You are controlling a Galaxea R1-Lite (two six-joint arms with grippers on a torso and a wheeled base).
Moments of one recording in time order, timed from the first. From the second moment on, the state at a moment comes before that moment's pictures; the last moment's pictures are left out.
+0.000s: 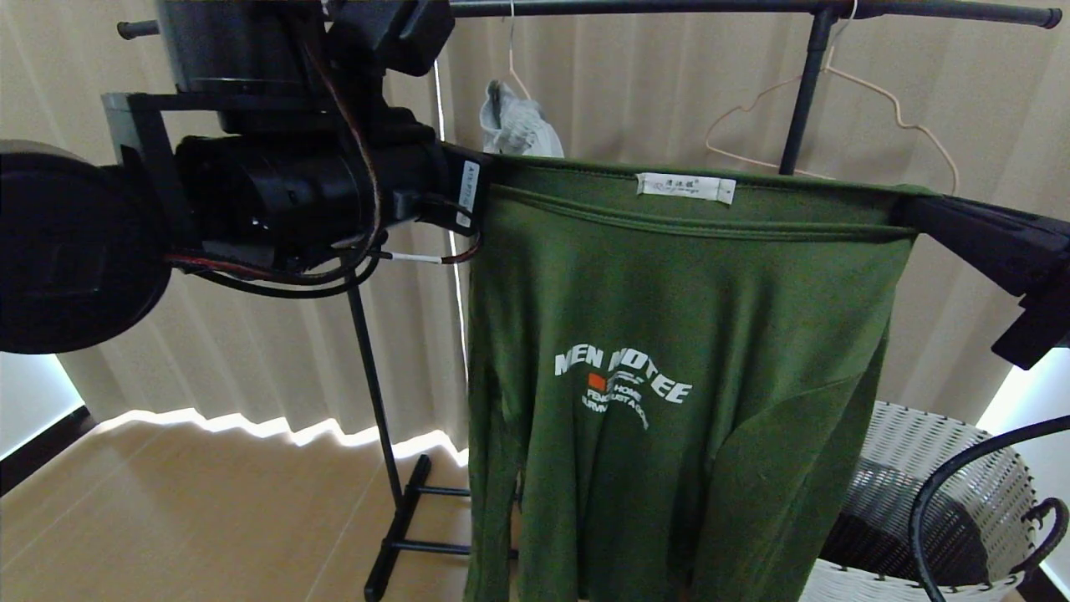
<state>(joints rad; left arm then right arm) -0.64 1.70 -1.42 -0.20 0.28 0.23 0.52 1.14 -0.70 -0.57 -0.07 -0.08</state>
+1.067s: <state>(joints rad) -0.71 1.39 -1.20 -0.05 0.17 0.24 0.43 1.48 -0.90 -0.81 -0.07 -0.05</state>
